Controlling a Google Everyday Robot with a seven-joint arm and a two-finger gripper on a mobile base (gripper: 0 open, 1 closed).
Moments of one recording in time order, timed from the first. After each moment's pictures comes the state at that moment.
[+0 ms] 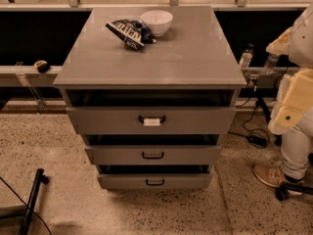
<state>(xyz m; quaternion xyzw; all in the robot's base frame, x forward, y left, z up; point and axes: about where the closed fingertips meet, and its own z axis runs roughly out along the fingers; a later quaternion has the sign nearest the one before) 0.438 -0.217 0.976 -0.60 0.78 -0.03 0.16</state>
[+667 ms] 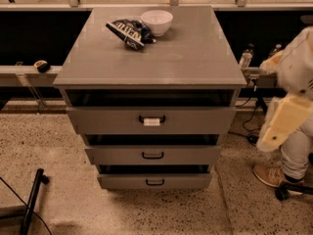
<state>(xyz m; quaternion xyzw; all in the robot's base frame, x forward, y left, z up) 0.434 -0.210 0.941 -0.60 0.78 -0.04 0.17</state>
